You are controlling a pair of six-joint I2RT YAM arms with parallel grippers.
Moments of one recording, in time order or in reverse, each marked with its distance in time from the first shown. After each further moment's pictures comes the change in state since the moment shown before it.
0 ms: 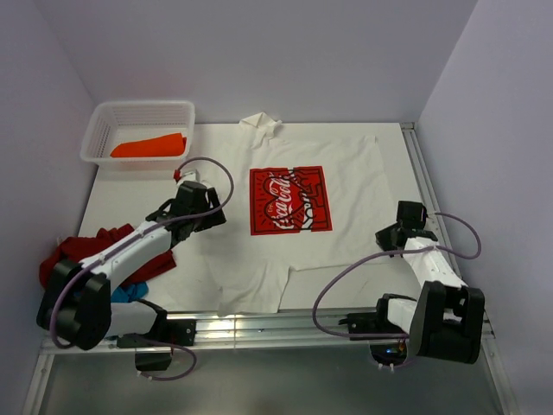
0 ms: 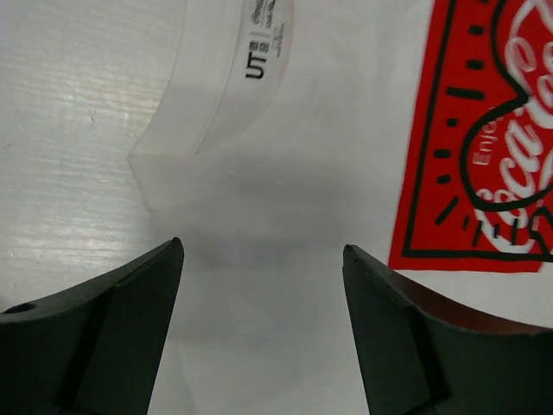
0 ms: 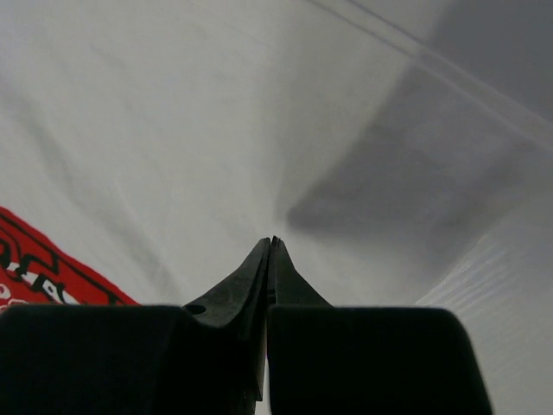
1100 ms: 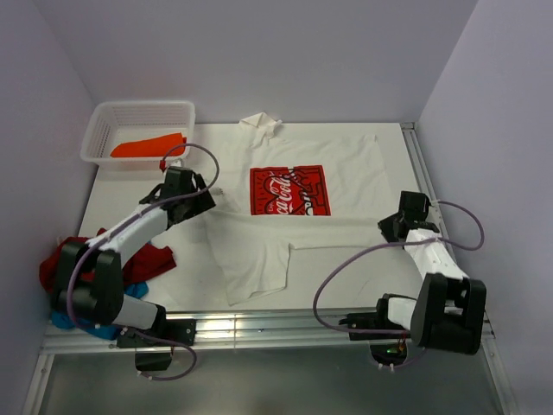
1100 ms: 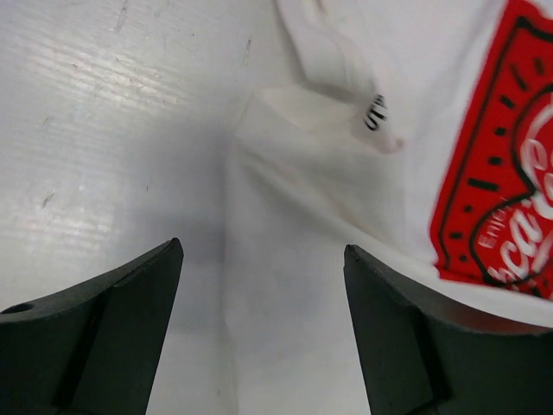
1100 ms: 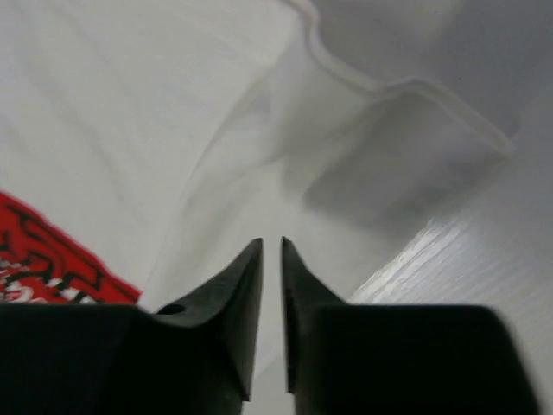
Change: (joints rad) left arm 0.170 0.258 0.141 0.023 0.076 -0.005; right arm 0.000 0.150 0.095 0.066 0.030 0.007
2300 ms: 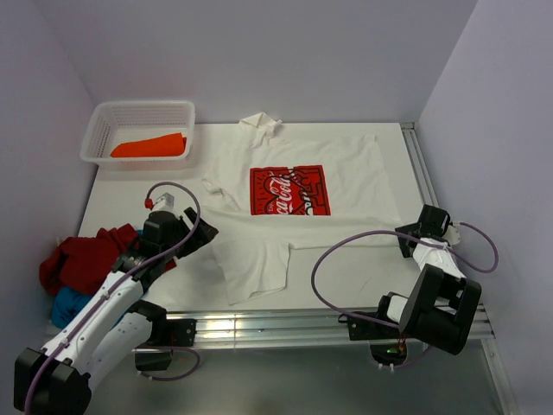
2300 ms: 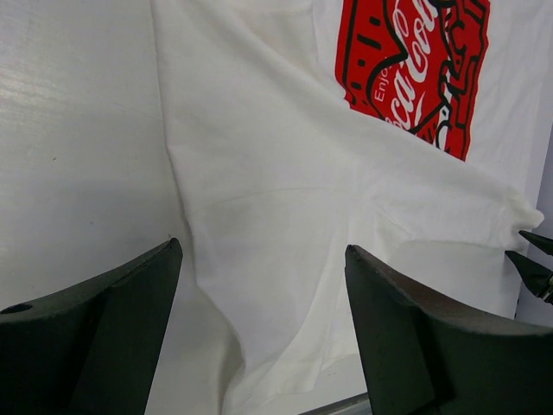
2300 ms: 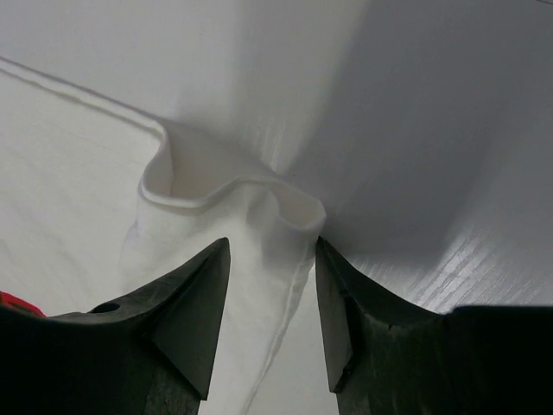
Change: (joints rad) left arm -0.092 -0.746 -0.404 -0.086 0.154 -0.187; right arm -0.250 -0.069 -0.127 0.112 -0.030 -0.044
